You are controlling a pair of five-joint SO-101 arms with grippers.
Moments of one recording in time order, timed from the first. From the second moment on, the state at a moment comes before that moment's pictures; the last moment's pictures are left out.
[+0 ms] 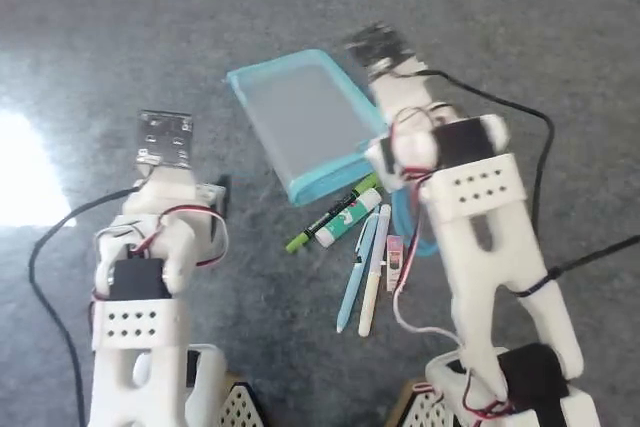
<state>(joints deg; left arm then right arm) -7.6 -59.4 64.3 53.0 -3.6 -22.1 -16.7 9.3 77.1 17.7</state>
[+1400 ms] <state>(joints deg) -9.7 -59.5 69.1 45.8 -6.8 -29.8 -16.8 -7.4 95.9 16.0</state>
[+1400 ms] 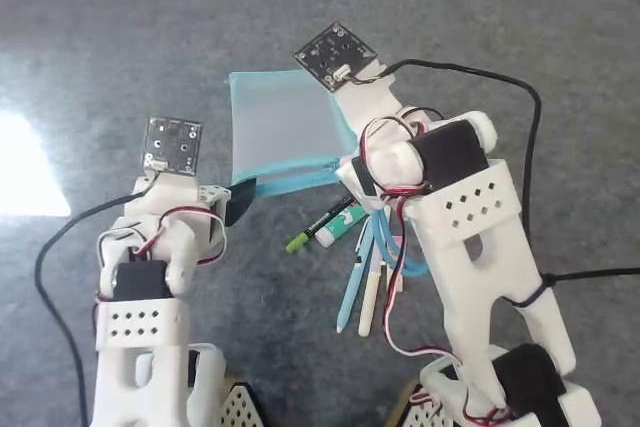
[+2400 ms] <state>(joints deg) -5.8 -59.5 75.1 36.8 -8.1 -29.9 -16.8 -11.7 100.1 19.6</state>
